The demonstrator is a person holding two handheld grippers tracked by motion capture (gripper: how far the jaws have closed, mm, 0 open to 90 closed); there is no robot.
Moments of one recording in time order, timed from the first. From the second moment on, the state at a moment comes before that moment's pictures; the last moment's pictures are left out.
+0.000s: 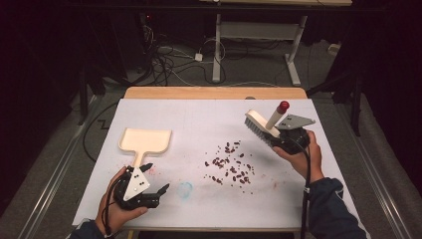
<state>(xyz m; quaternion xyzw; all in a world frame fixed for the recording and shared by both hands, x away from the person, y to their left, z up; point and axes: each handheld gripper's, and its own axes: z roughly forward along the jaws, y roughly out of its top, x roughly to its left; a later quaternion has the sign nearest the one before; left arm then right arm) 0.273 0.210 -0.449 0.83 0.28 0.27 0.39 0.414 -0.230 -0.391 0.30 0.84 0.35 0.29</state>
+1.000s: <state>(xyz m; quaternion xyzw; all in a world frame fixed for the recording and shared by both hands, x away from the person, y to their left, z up) 0.274 0.207 -0.453 0.85 0.27 0.26 0.38 0.412 -0.147 -0.449 0.17 0.89 0.31 0.27</state>
